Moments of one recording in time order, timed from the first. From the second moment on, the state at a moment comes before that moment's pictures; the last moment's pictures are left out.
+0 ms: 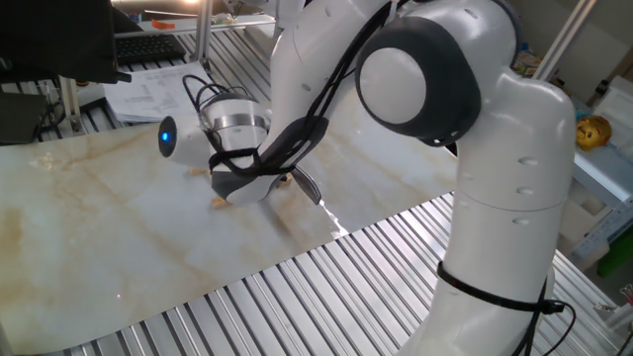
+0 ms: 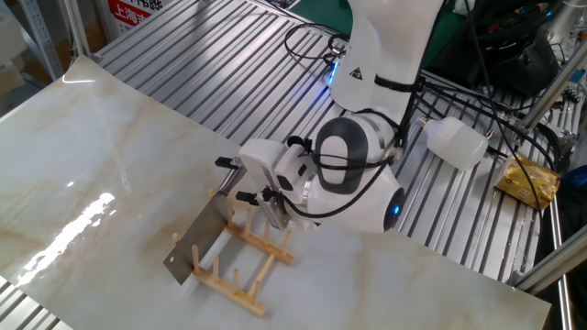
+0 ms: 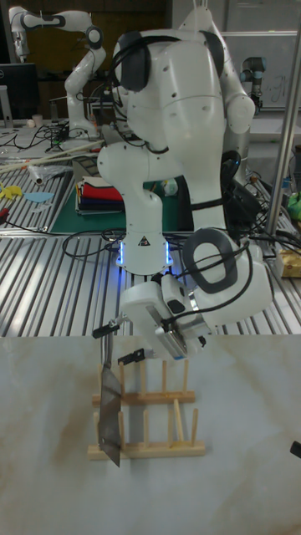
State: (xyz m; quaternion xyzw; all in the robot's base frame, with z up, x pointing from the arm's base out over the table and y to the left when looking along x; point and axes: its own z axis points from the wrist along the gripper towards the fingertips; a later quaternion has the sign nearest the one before) arm 0.508 -0.023 0.140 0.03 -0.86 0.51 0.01
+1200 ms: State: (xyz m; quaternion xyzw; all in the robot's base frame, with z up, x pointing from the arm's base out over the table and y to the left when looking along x) arm 0.521 -0.018 0.201 0.03 -0.95 0.30 0.02
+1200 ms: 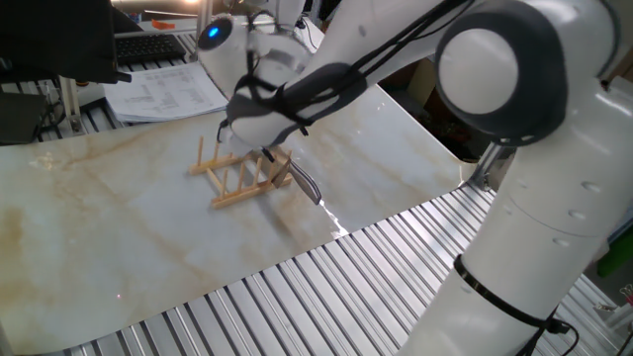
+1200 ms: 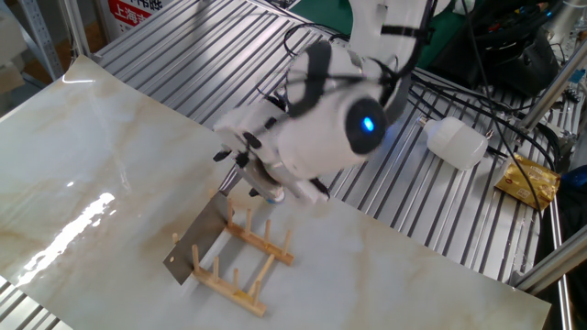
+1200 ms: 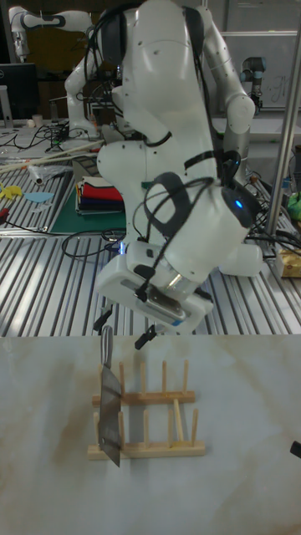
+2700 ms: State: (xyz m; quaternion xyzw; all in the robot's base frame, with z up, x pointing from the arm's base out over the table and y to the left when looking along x) arm 0.526 -0.050 0.254 0.01 -1.00 0.05 0.05
